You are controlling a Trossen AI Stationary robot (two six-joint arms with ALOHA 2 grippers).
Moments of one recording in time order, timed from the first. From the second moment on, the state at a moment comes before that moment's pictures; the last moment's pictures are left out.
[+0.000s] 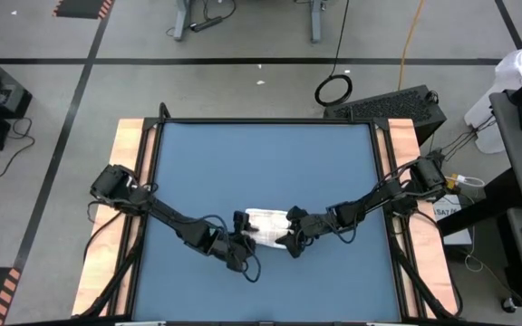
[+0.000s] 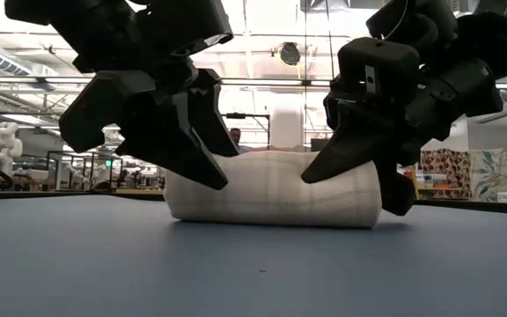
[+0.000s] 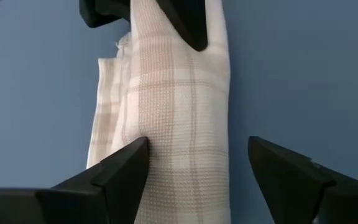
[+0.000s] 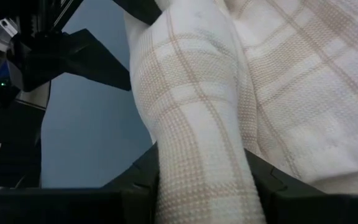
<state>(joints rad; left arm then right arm) -0.45 1.84 1.02 -0.09 -0.49 0.03 0.31 1.80 0.63 0.50 0.07 0.97</state>
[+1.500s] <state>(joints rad) -0.34 1.84 1.02 -0.14 -0.37 0.06 0.31 1.80 0.63 0.49 0.07 1.00</state>
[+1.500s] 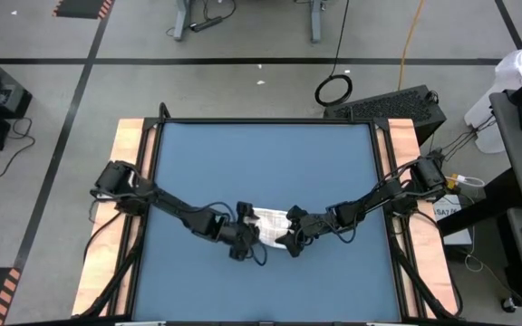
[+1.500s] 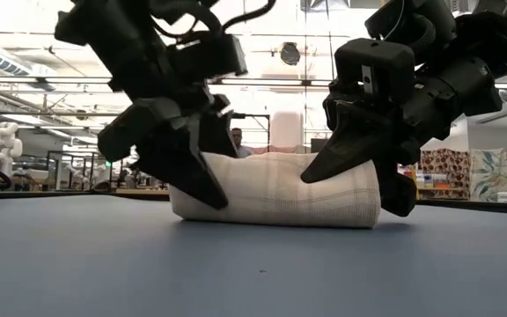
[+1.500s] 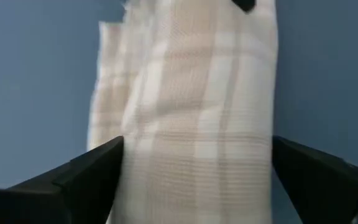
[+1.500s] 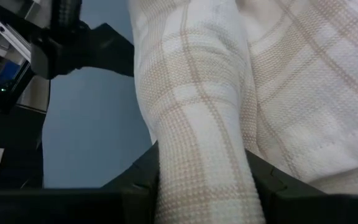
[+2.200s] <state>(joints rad) -0.26 1.88 1.02 -0.15 -0.09 0.04 0.32 1.76 0.63 0.47 0.10 0.91</state>
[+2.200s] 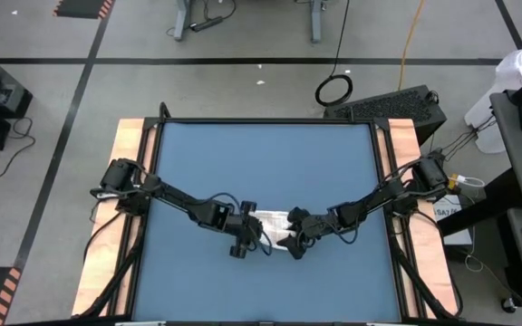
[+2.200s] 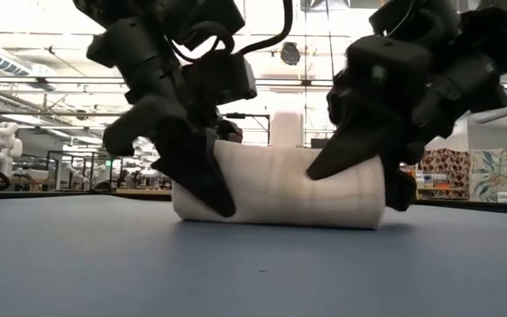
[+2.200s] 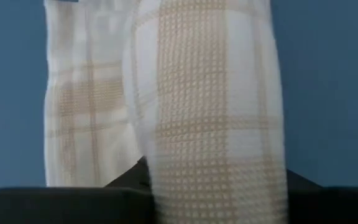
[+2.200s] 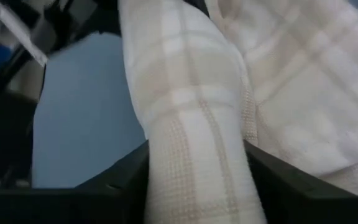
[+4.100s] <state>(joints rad) -0.19 1.87 1.02 -0.15 0.22 -0.23 0.58 1.94 0.64 0.74 0.69 0.59</state>
